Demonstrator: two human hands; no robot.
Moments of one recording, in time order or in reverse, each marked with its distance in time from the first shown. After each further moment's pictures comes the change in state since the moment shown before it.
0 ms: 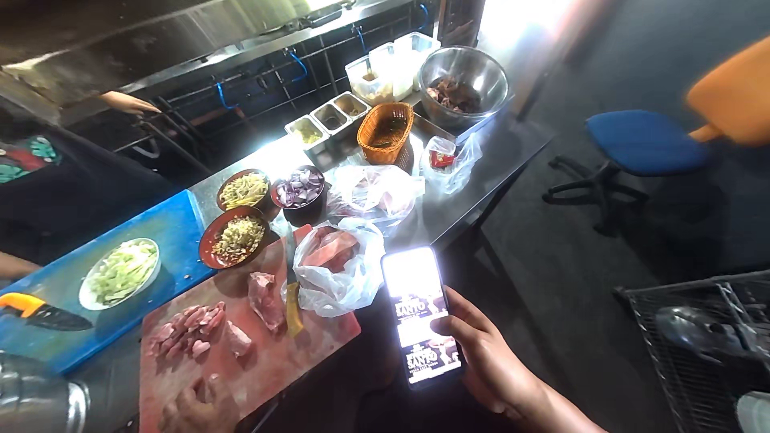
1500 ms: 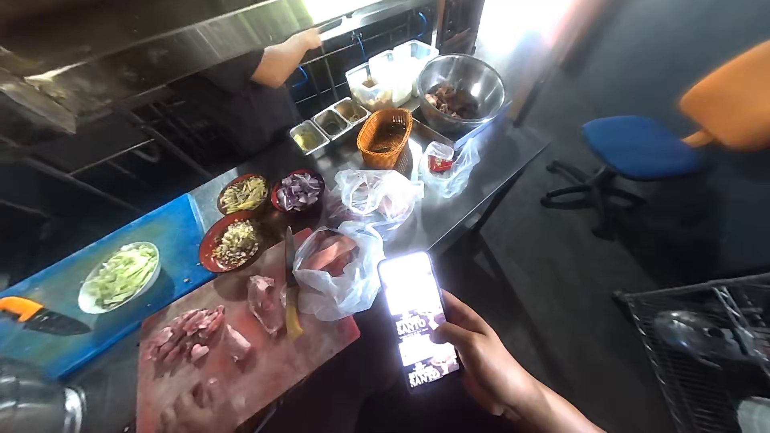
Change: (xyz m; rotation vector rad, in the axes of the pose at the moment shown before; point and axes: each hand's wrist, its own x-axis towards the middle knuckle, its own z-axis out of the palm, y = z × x) left_hand -0.003 0.006 -0.005 -0.013 0.023 0.021; right_hand 0.000 -0.001 0.000 -0.033 -0.007 0.012
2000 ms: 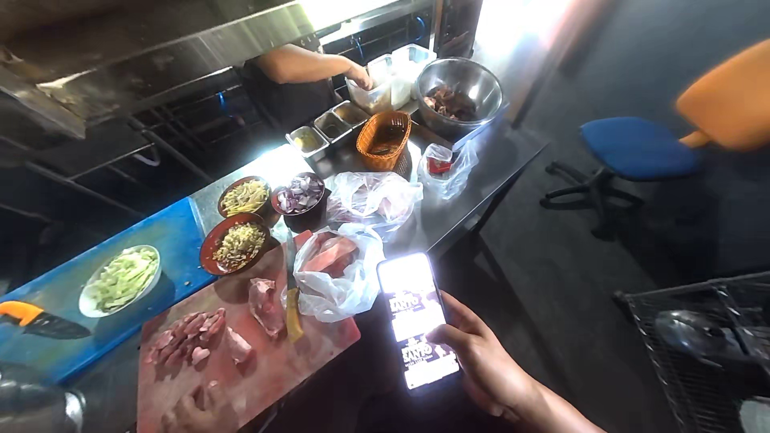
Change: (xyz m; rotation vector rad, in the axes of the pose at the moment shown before) left_hand 0.003 0.002 0.000 0.097 0.054 0.024; right_hand -0.002 0.000 0.003 -0.020 0.011 -0.019
